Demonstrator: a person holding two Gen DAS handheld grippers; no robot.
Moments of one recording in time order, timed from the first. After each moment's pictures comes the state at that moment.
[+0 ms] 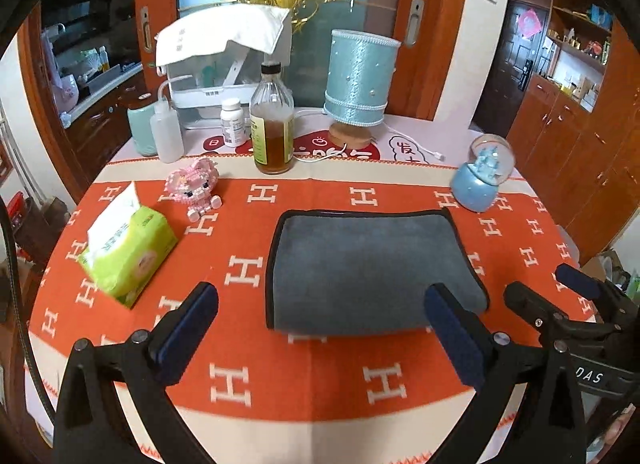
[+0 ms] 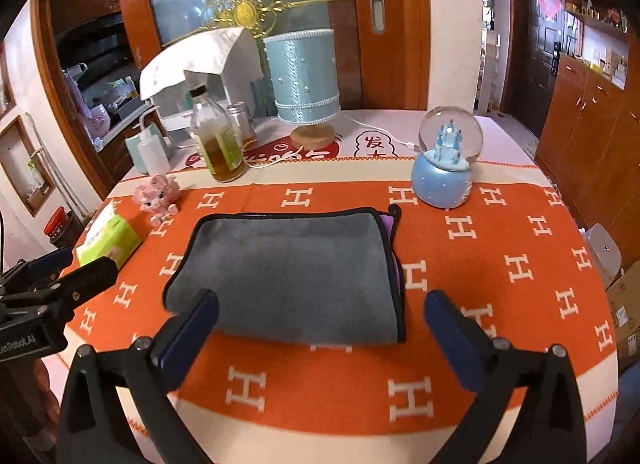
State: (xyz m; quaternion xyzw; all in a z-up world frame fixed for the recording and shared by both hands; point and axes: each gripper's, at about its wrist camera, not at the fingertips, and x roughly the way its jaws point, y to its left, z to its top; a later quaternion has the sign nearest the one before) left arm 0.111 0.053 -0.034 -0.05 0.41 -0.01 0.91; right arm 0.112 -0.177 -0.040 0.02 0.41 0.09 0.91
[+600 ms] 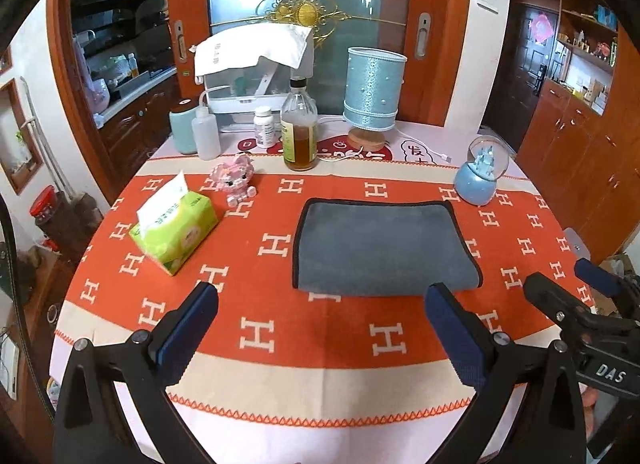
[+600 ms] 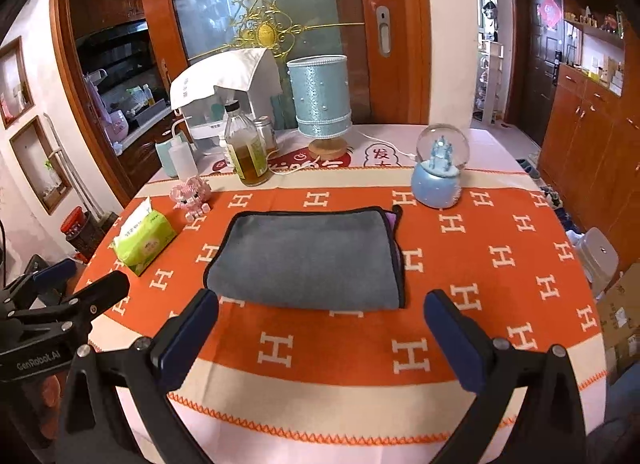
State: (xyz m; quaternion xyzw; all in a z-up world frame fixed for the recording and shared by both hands) left arm 0.033 0.047 -0.001 -0.04 0.40 0.04 0.92; right arm 0.042 -0.174 0.000 0.01 0.39 0.10 0.91
